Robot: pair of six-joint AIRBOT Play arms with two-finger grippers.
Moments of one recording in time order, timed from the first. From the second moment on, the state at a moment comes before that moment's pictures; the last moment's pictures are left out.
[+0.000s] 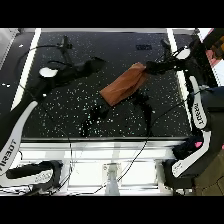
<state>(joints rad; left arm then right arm) -0.23 -1.39 1.20 0.21 -0.66 -0.88 -0.06 -1.84 1.77 -0.96 1.13 1.31</state>
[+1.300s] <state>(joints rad) 0.09 -1.14 1.20 0.21 -1.07 -0.67 -1.02 -1.25 1.74 -1.63 1.74 1.63</state>
